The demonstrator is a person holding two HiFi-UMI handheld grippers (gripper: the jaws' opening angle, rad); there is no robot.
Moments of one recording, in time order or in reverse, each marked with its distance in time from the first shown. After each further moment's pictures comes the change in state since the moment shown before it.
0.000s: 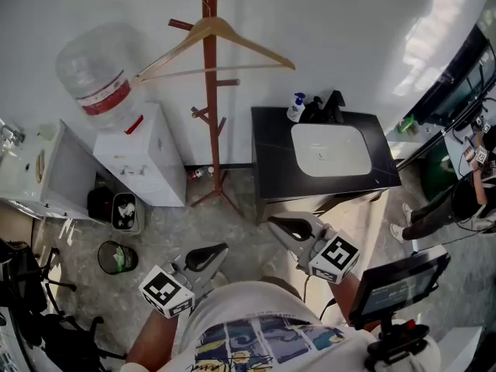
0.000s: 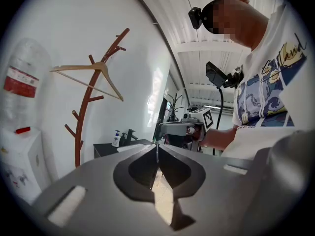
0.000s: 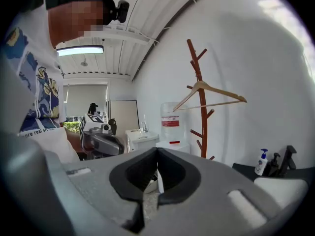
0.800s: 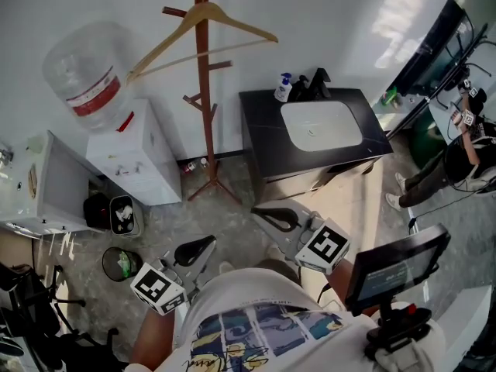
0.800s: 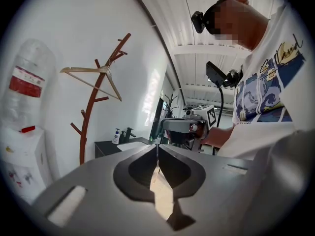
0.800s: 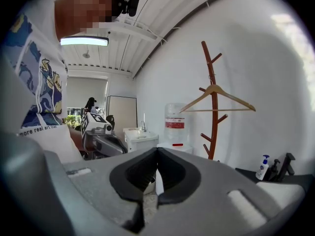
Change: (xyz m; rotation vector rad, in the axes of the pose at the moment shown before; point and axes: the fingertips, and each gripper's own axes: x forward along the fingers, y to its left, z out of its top) left arm -0.069 0.019 -0.012 0.013 0.007 -0.048; right arm 0.044 0.066 0.006 -0.079 0.005 -0.058
